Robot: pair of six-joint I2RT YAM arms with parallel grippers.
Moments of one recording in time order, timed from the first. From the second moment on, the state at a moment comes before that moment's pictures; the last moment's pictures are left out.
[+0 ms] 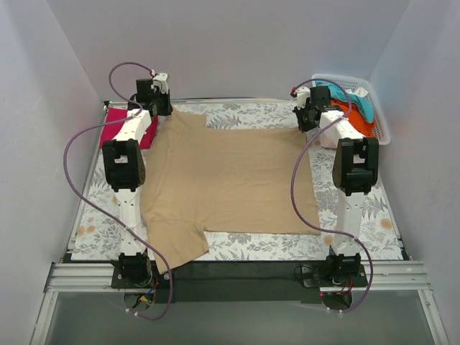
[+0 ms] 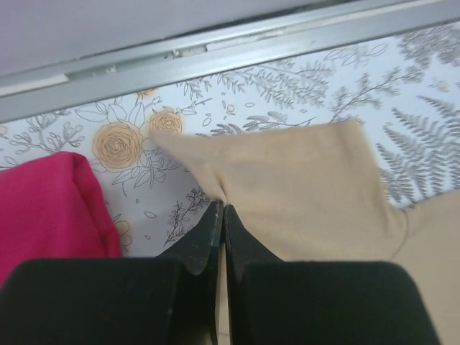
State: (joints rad) left arm -0.01 2.43 2.11 -0.27 0.28 0.07; right arm 0.09 2.23 1.83 -0.45 -0.18 -0.34
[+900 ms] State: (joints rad) left arm 0.08 1.92 1.44 -0.11 0.49 0.17; right arm 0.07 1.98 1.54 -0.43 -0.30 -0.48
